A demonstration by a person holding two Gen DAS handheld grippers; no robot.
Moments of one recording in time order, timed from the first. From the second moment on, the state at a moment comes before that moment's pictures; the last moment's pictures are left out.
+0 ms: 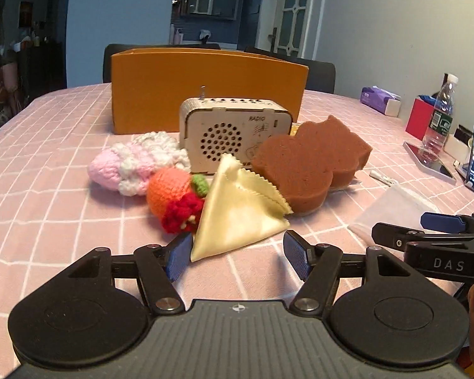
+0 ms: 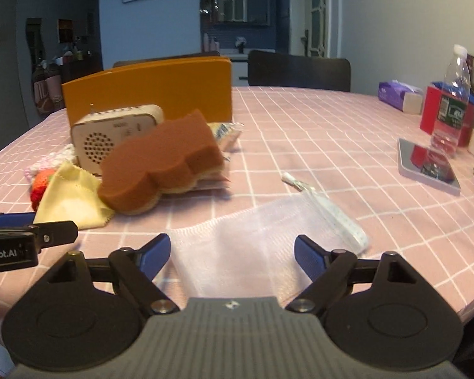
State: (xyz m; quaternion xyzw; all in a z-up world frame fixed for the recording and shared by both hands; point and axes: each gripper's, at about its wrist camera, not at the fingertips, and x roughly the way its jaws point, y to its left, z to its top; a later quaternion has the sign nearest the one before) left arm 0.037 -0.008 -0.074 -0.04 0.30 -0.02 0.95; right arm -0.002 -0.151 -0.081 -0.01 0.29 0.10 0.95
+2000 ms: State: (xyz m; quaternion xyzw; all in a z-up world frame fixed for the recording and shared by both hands) left arm 0.001 -0.010 -0.002 -0.03 0.22 -0.05 0.97; right arm -0.050 -0.145 -0.002 -0.07 0.17 0.19 0.96
